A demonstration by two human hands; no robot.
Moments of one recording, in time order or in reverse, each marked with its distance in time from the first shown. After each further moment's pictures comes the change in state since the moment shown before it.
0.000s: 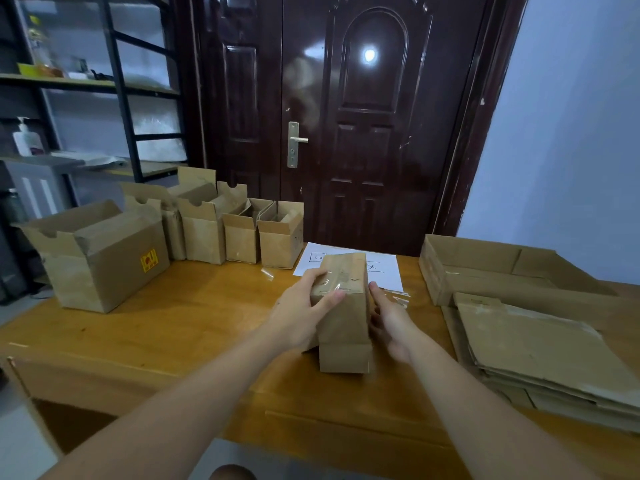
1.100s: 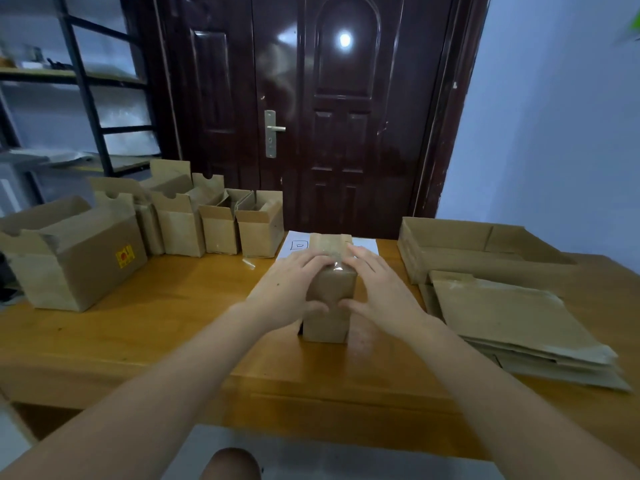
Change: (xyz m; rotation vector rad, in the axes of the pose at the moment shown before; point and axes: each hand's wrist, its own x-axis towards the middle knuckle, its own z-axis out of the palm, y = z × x) left_hand 0.006 0.017 -0.007 0.586 0.000 0.458; right_hand -0.033 -0.014 -0.030 -1.244 0.115 -0.988
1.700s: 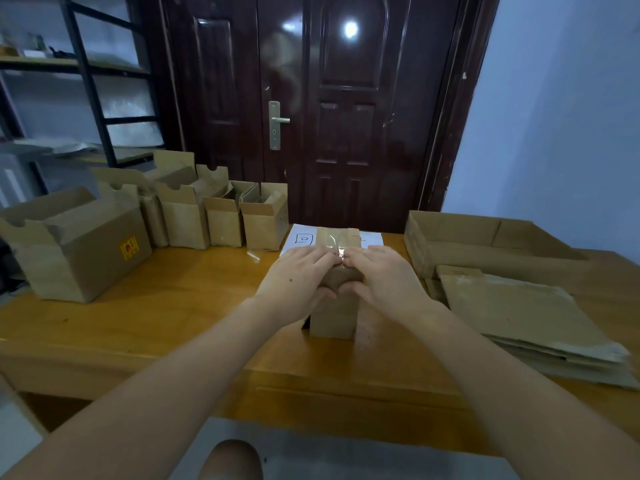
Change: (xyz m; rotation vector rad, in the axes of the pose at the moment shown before) left_hand -0.001 0.001 0.005 0.140 0.079 0.087; right_hand 0.016 0.003 0.001 -0.148 0.126 -0.206
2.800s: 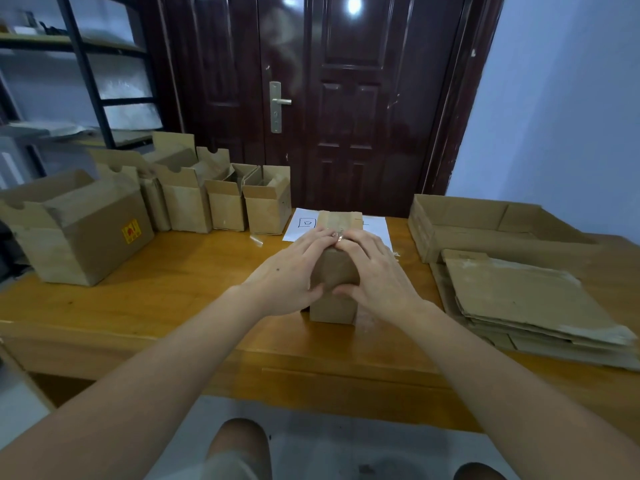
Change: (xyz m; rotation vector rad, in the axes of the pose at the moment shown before) left_hand -0.019 -0.017 0.002 -0.198 -0.102 -0.008; right_hand -0.013 -0.025 0.022 0.111 0.002 0.076
